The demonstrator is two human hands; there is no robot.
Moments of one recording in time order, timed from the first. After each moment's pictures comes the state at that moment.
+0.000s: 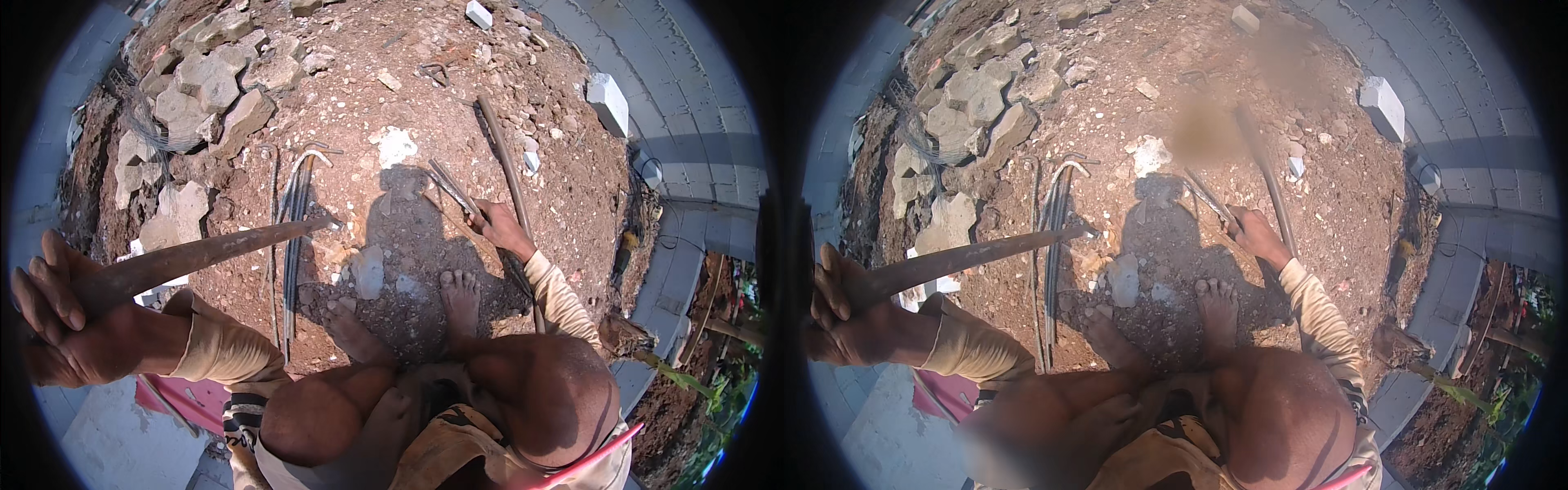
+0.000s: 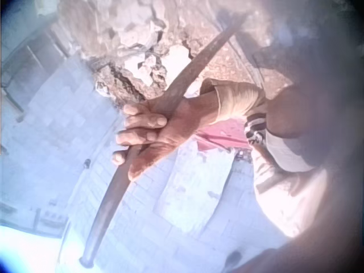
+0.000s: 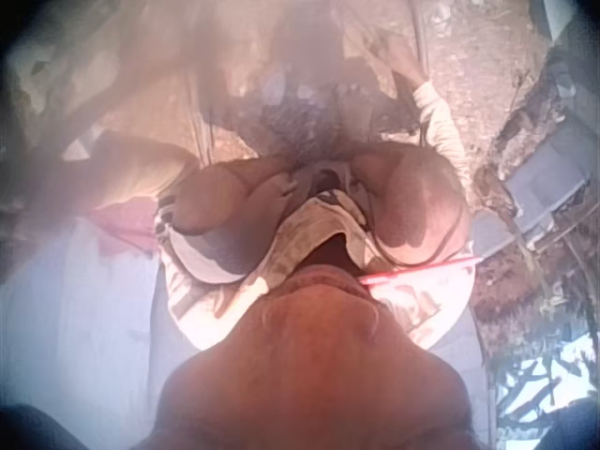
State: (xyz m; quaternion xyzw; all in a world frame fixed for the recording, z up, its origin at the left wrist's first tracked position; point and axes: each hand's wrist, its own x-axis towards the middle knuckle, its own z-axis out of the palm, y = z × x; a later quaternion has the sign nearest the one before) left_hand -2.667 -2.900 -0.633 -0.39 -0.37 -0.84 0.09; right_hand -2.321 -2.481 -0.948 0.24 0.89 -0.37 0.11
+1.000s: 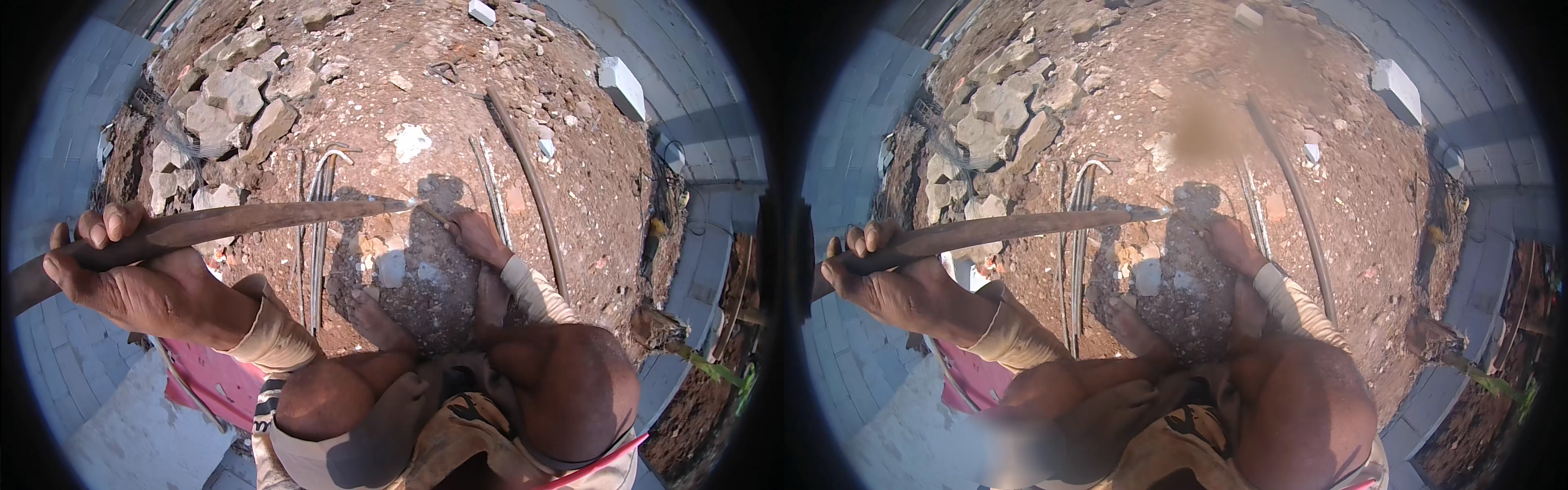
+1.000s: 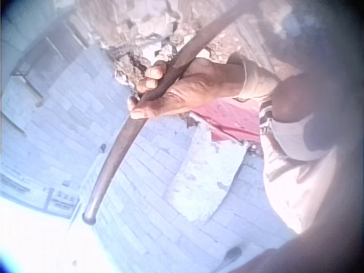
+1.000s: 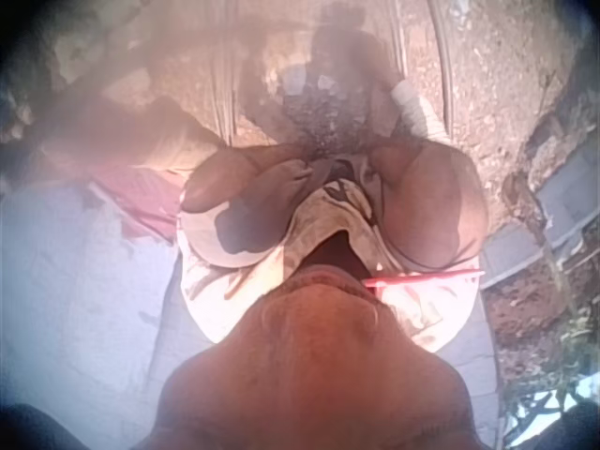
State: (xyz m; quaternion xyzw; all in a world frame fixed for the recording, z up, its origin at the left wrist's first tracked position) left_hand -2.597 -2.835 -0.625 -0.29 -0.42 -0.85 0.11; right_hand -2.338 -2.577 -0.984 0.18 0.93 -0.32 0.05
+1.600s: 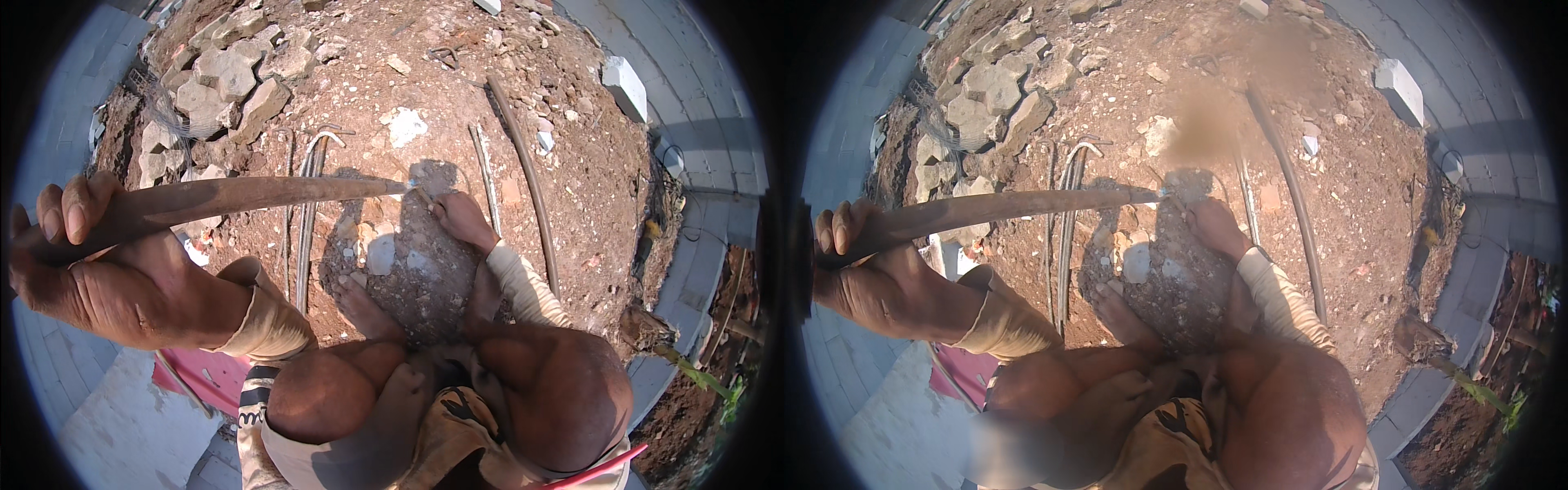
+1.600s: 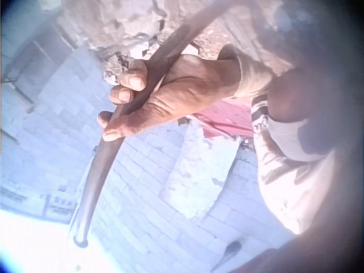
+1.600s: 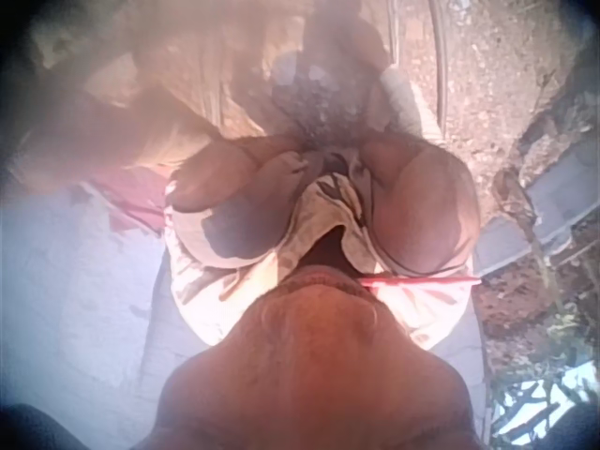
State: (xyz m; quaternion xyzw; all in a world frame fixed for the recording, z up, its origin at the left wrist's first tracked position) left_hand -2.579 -2.816 -0.603 -0.31 -0.39 -0.87 -0.02; right_hand -2.357 -2.577 -0.973 0.19 0.91 -0.36 0.06
